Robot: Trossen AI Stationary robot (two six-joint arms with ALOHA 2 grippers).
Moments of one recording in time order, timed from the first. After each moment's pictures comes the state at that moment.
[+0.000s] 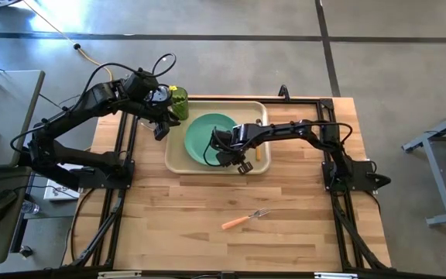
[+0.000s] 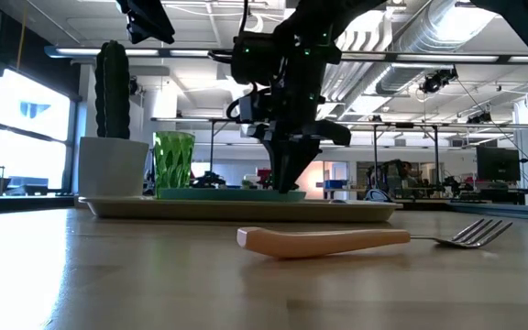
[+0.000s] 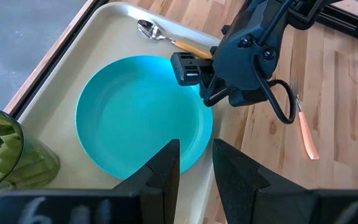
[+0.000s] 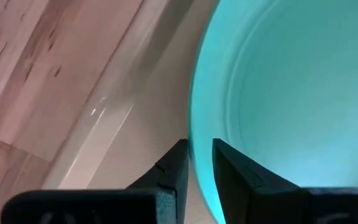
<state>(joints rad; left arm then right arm) 0.51 1.15 1.36 -1.04 0.25 0.03 -0.13 2.10 1.62 -0.85 0.02 -0.71</state>
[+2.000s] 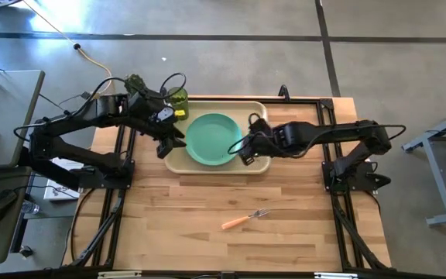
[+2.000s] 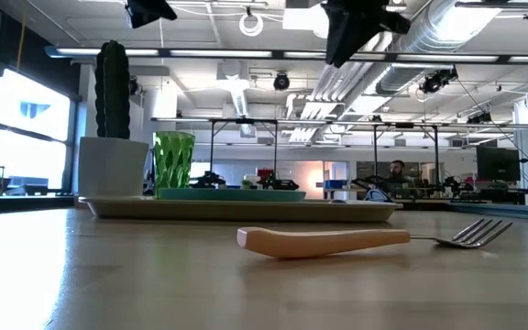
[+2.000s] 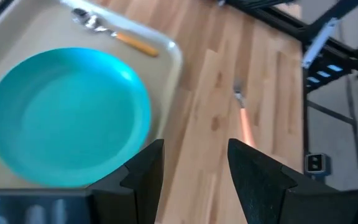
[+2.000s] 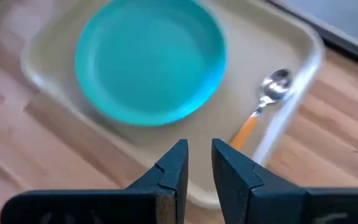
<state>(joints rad) 0.22 1.15 1.36 -0.99 0.20 -0.23 0.08 1.63 1.62 -1.18 0.49 0.96</state>
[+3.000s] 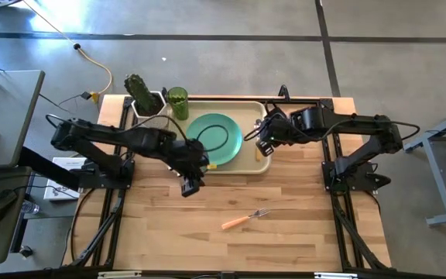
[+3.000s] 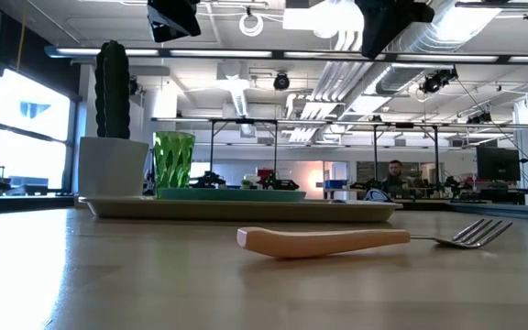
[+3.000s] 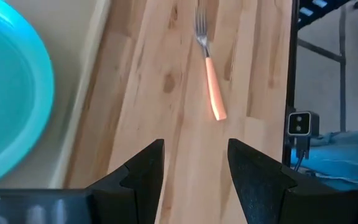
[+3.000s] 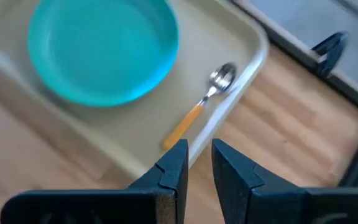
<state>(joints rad) -0.12 1.46 1.36 -0.86 0.14 -0.42 0.00 1.50 1.62 -1.36 0.43 0.80</state>
